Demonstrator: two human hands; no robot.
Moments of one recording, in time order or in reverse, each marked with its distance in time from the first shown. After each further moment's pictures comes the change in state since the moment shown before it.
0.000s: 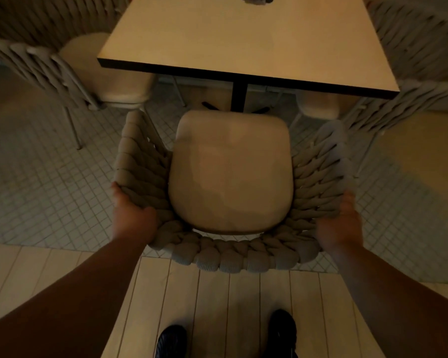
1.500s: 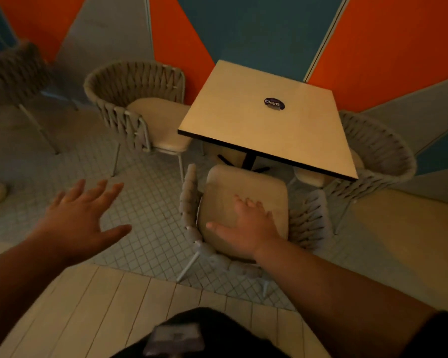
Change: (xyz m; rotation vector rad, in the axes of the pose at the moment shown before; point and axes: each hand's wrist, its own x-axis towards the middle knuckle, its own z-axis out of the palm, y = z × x) left_hand -0.058 0.025 -0.354 0.851 -0.100 0.616; right_hand -0.283 -0.251 -0.026 -0.686 -0.433 -0.692
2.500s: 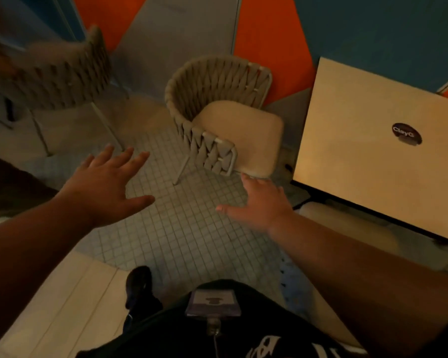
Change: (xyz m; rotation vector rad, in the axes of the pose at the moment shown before) left_hand 0.288 -0.335 -0.078 0.106 -0.116 -0.034; right_hand 0.340 -0.344 -0.013 -0.067 -0.114 -0.197
